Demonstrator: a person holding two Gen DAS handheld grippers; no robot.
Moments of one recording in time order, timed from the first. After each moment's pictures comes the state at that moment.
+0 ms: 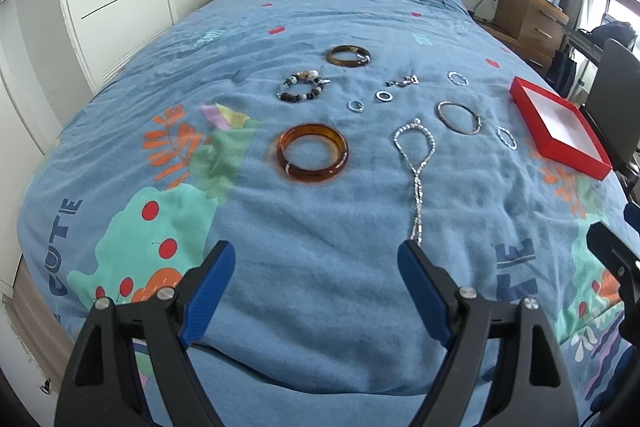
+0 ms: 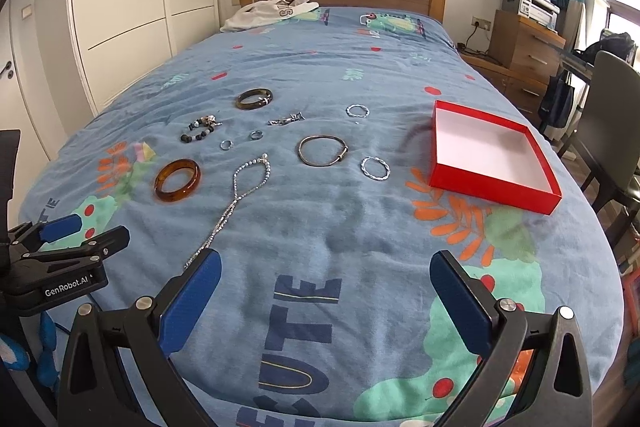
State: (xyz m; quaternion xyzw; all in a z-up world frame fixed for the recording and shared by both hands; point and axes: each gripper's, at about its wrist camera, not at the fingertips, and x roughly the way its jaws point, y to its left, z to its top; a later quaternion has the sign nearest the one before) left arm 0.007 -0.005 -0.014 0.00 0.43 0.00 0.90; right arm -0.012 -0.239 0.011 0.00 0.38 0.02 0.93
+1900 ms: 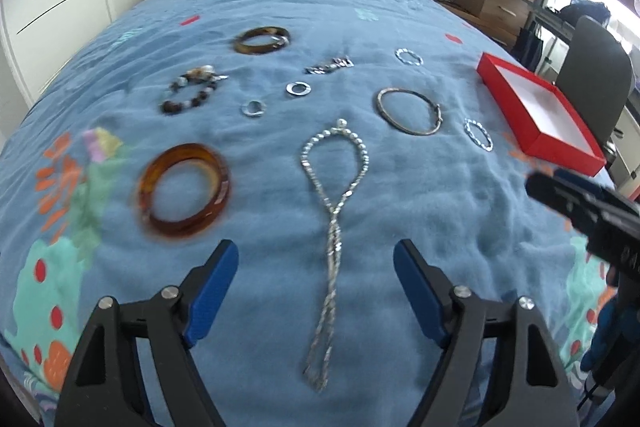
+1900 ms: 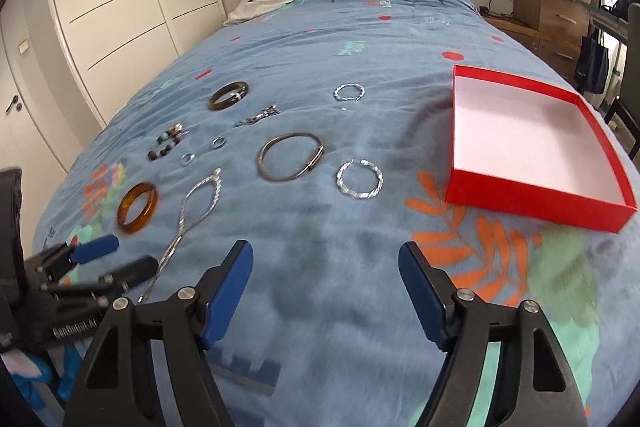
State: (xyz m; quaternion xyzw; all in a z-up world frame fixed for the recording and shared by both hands) left arm 0.097 -0.080 -0.061 0.01 0.46 -0.09 0.89; right arm 0.099 -0.304 -0.047 0.07 0.41 0.08 0.91
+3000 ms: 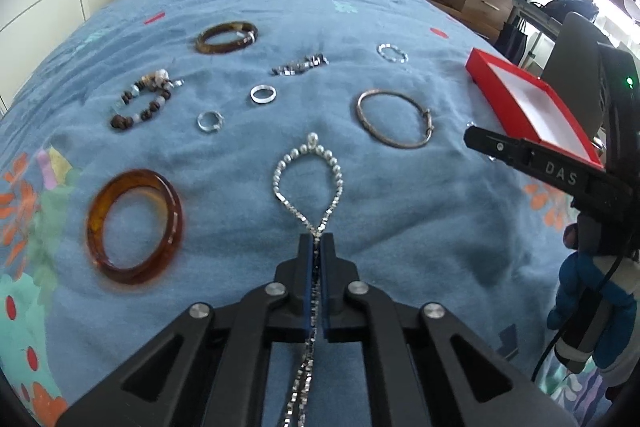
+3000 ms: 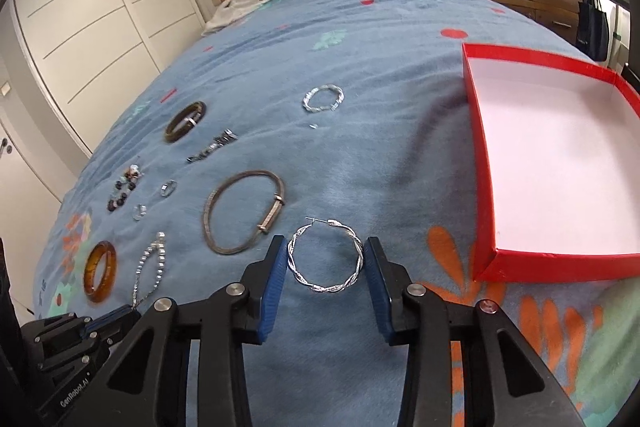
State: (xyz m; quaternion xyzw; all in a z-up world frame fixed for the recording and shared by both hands) left arm 0.127 -0.093 -0.066 0.00 0.46 -0.12 0.88; right arm 0.176 -0.320 -0.078 0.12 0.42 0.08 0.90
